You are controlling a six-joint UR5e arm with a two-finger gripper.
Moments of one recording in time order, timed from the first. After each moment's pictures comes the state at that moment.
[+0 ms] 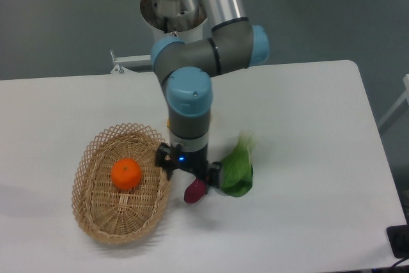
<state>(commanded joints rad) 2.23 -1.96 -1.72 -0.85 1.44 0.69</state>
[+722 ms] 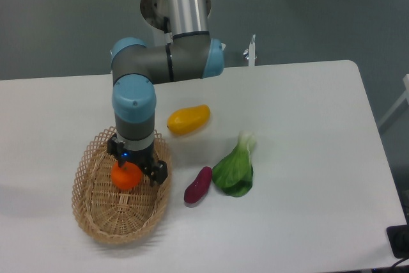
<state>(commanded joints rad) 2.09 -1.97 -1.80 -0.85 1.44 0.69</state>
